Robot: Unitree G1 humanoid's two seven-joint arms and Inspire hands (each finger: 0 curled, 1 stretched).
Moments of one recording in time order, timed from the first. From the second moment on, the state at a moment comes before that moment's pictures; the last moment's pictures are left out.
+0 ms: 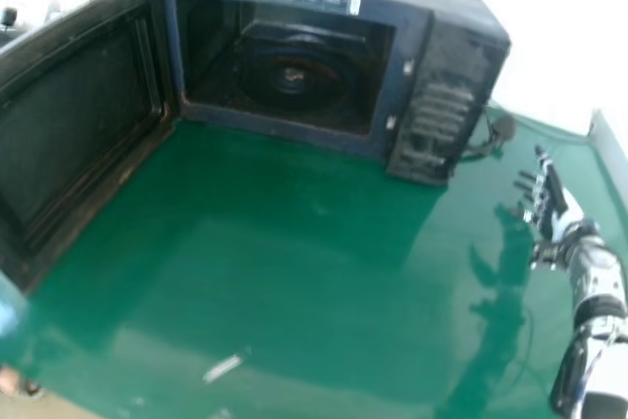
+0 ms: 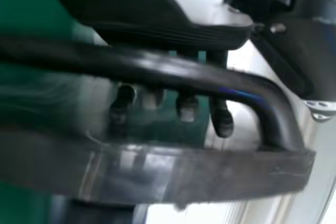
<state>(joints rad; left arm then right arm) -0.53 0.81 0.85 0.77 -0.72 -0.07 -1.10 -0.97 -0.79 -0.29 1.31 0.06 0.01 0.33</state>
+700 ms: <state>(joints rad) -0.68 0.79 1.00 1.05 -0.89 -0.09 -0.83 -0.97 -0.81 -0.31 1.31 0.06 0.00 0.33</state>
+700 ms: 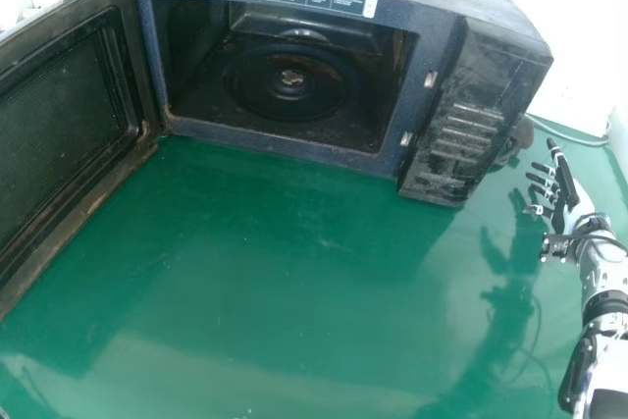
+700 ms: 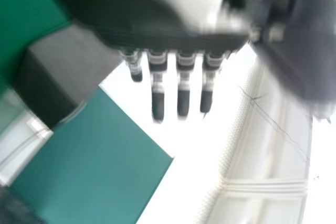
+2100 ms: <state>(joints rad) -0.71 0.74 1.00 1.00 -0.94 -0.14 -0.62 -0.97 -0.81 -0.31 1.31 0.05 0.00 0.33</state>
